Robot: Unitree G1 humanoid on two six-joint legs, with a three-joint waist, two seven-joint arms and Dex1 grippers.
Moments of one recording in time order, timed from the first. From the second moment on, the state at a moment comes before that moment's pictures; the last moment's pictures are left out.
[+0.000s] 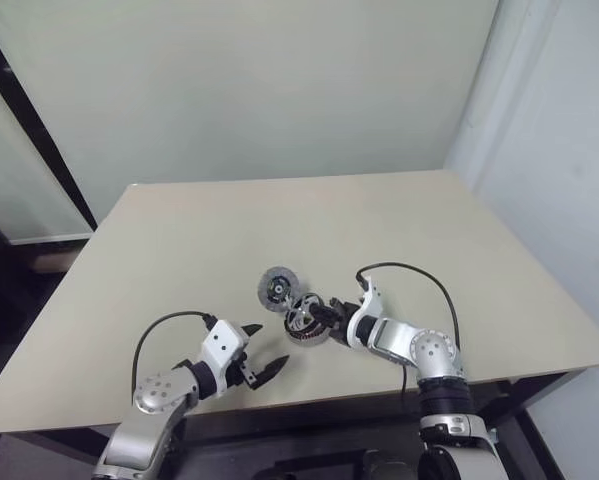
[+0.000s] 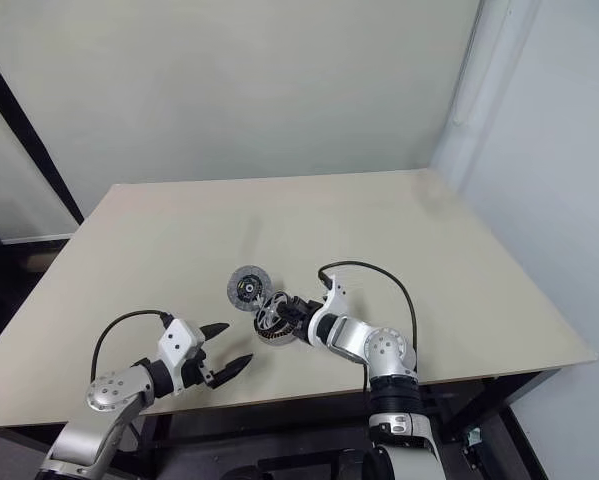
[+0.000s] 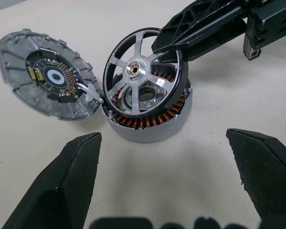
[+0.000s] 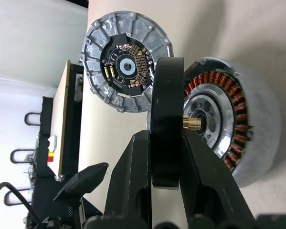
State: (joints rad) left arm 0.10 0.50 -0.05 -0.10 -0.20 0.14 -0.74; right arm -0.44 0.17 -0.20 0.27 0.84 1.06 0.01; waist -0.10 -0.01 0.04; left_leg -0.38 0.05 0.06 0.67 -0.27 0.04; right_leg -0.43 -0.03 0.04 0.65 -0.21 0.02
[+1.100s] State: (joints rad) left arm 0.09 0.49 -0.07 -0.10 -0.20 0.13 -0.75; right arm -0.42 0.17 -0.14 0.21 0.85 1.04 0.00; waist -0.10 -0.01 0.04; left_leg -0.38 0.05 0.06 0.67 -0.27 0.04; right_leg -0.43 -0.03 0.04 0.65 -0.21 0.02
